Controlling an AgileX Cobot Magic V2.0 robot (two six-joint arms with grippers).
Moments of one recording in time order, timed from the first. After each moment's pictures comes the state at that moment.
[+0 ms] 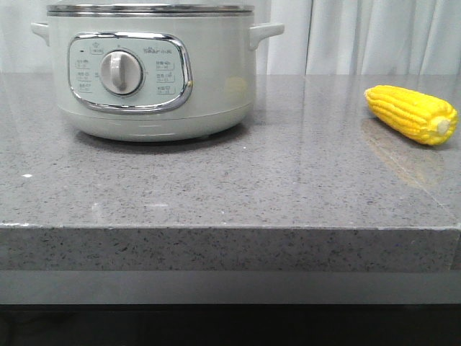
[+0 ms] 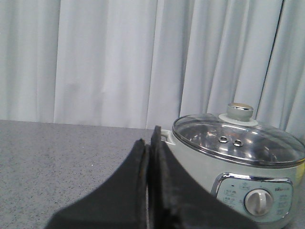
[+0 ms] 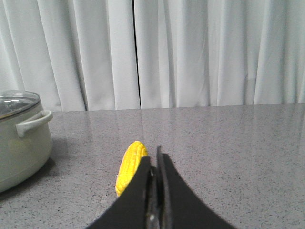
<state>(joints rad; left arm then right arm) -0.07 0.14 -0.43 -0.15 0.25 0.06 0.01 0.04 -0.34 0.01 0.27 0.10</state>
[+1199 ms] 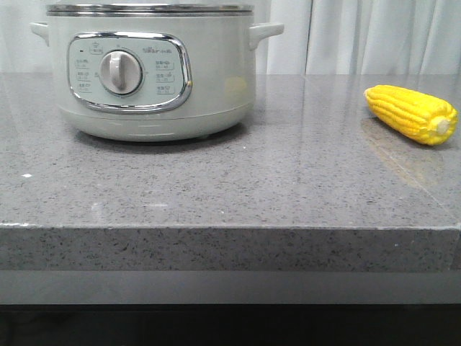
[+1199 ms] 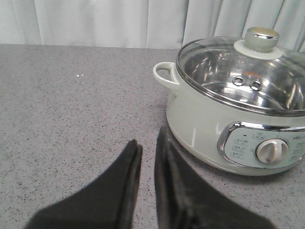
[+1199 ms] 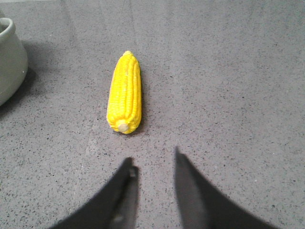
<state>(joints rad) -0.07 0.53 -0.68 -0.13 0.50 0.08 0.01 0.51 -0.63 0.02 0.58 0.10</state>
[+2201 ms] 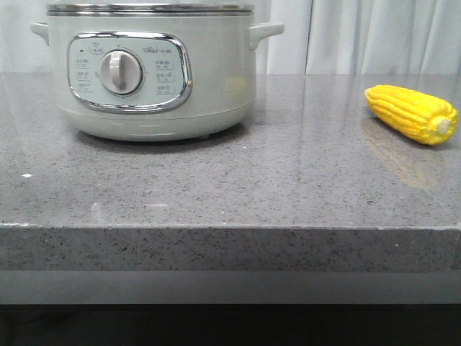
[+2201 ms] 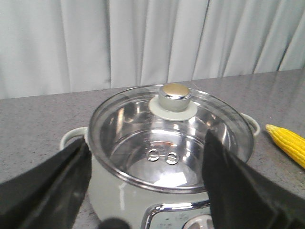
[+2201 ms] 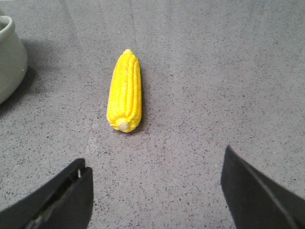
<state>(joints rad) -0.38 0.92 -0.91 -0.13 0.25 0.08 0.01 0.51 -0.63 0.02 0.59 0.10</state>
